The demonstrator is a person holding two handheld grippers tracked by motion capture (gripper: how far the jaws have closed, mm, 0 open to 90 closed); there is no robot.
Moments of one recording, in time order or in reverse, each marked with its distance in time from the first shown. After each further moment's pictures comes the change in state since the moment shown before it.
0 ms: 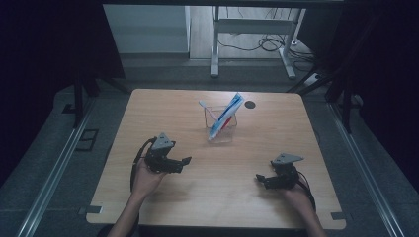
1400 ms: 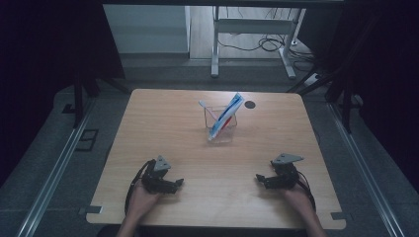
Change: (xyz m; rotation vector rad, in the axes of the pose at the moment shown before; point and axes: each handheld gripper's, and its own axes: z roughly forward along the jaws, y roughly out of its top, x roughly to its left) left arm -0.010 -0.072 0.017 0.187 0.069 -0.018; right arm 0.000 0.000 0.000 -0.001 -0.002 0.002
